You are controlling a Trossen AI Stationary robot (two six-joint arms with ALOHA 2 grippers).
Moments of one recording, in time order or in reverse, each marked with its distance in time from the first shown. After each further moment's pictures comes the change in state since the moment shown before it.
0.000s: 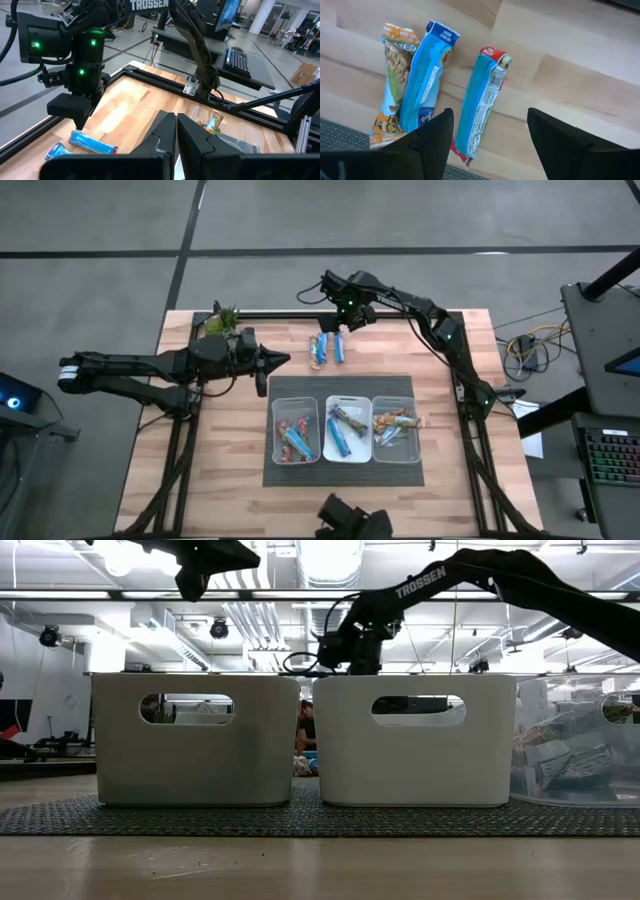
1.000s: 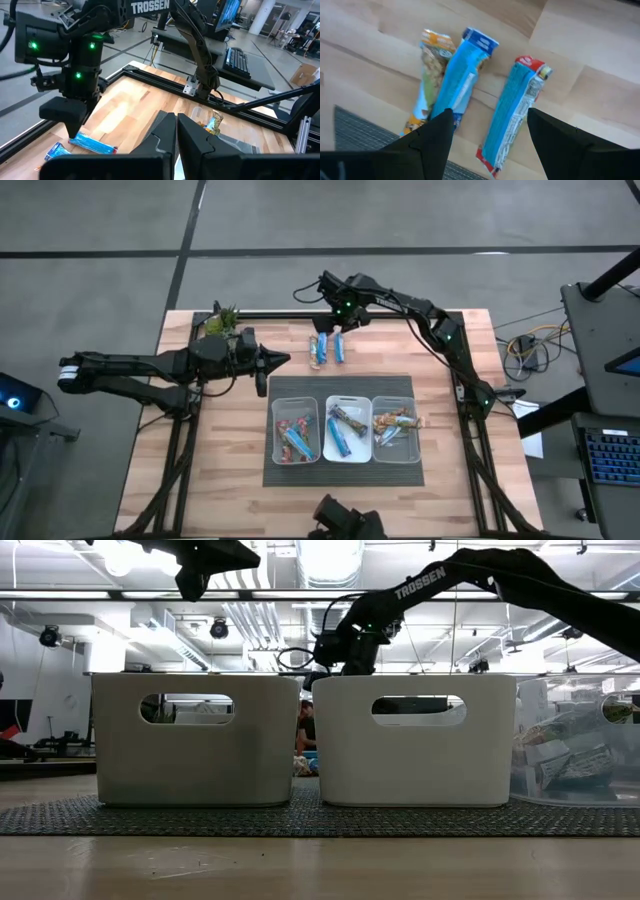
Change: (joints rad) left arm 0.000 0.000 0.000 0.002 0.000 -0.003; right arm 0.012 -0.002 -0.032 0.116 -0.071 0.006
